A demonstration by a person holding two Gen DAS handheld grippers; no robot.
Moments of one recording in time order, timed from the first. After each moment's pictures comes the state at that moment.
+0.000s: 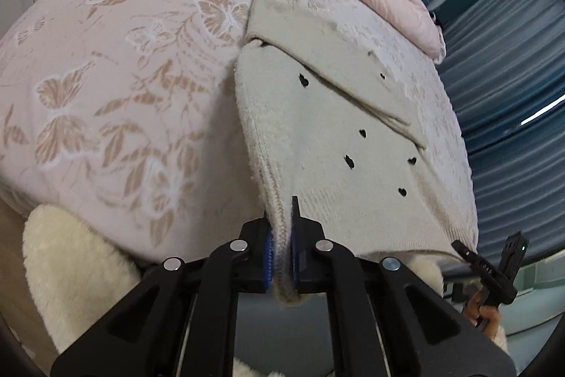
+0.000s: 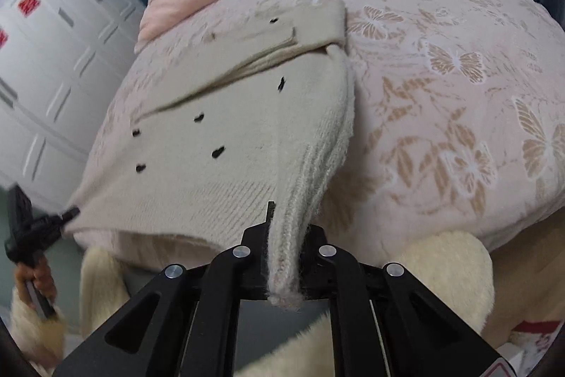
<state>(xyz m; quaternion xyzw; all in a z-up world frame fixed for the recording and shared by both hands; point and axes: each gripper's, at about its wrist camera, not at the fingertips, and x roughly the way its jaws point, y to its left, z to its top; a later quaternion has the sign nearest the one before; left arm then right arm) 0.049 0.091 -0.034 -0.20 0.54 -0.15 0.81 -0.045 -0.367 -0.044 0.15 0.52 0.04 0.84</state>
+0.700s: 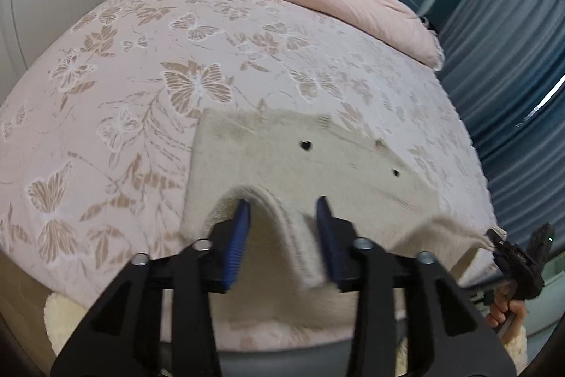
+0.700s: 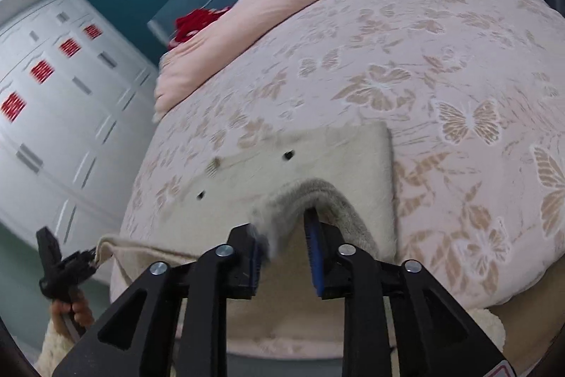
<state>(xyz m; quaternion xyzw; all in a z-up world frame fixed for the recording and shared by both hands) 0.152 0.042 -0.010 -0.15 0.47 -0.11 0.86 0.045 -0.437 -0.028 0.30 0.38 -0.05 0.87</state>
